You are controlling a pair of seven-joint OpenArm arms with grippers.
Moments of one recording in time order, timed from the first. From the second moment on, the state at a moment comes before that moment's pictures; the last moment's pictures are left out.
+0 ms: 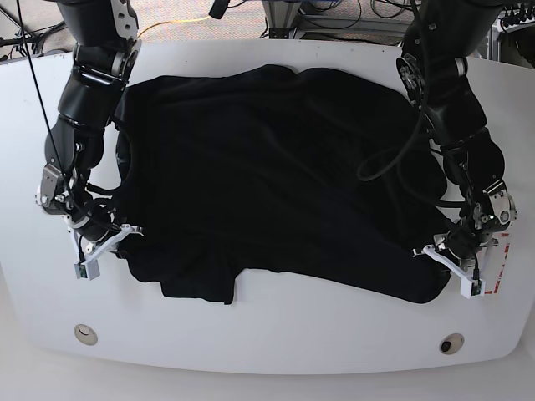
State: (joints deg) left arm -26.0 -8.5 -26.5 72.5 -6.0 -26.2 47.3; right arm 21.4 16.7 20.9 68.0 26.3 30.2 -49.6
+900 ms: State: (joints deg) left arm -51.7 -14.3 -21.2 104.9 -6.8 -29.8 64.3; right arm 61.6 25.7 3.3 70.1 26.4 32.1 -58.9
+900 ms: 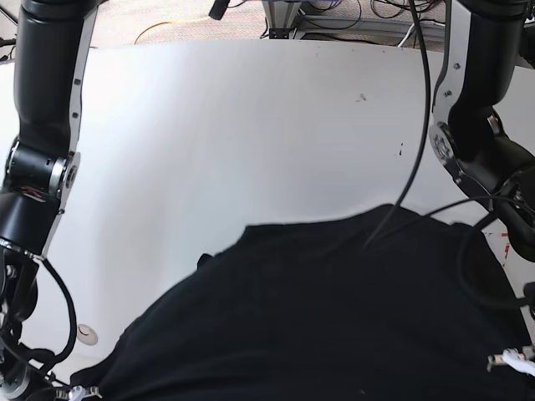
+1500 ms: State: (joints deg) left arm -50.7 -15.9 -19.8 106.8 -6.1 -29.8 67.8; right arm 66.9 28.8 0.6 73.3 28.0 36.2 -64.8
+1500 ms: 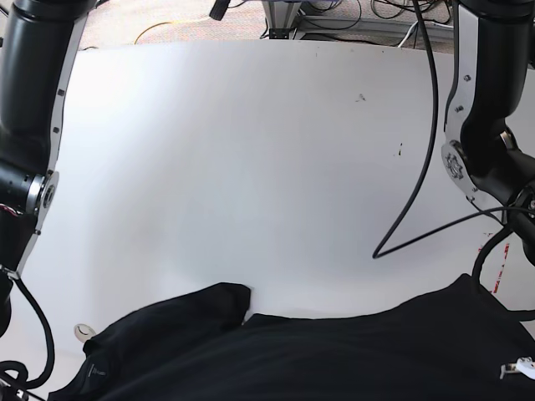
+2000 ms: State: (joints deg) left arm -19.0 -15.5 -25.6 112.5 -7.0 -35.4 68.6; right arm 24.7 23.4 18.9 89.8 27.9 36.4 -65.5
